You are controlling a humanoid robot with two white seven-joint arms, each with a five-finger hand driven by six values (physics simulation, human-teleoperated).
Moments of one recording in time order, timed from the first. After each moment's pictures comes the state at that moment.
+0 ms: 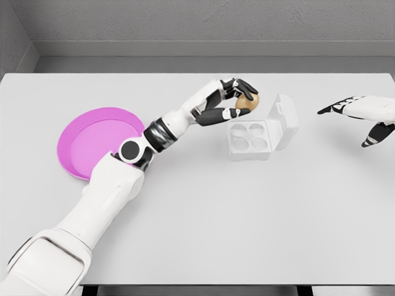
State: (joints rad) left arm -0.67 0.00 -0.60 -0.84 0.42 -0.61 -0.54; right arm -0.70 -0.98 0.68 -1.31 0.28 -0.41 0.61
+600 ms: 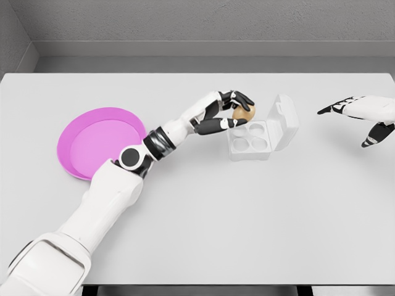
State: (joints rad) left arm -0.65 0.00 -0.61 -0.80 0.41 -0.61 -0.54; right arm -0.70 -0.98 0.68 -1.31 0.28 -0.41 0.61
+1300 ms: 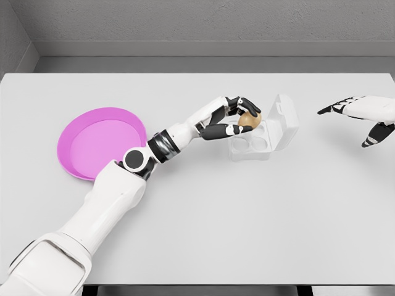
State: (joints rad) left arm -0.66 0.00 -0.65 -0.81 0.41 -0.61 -0.54; right arm -0.70 -0.98 0.68 -1.31 0.28 -0.41 0.61
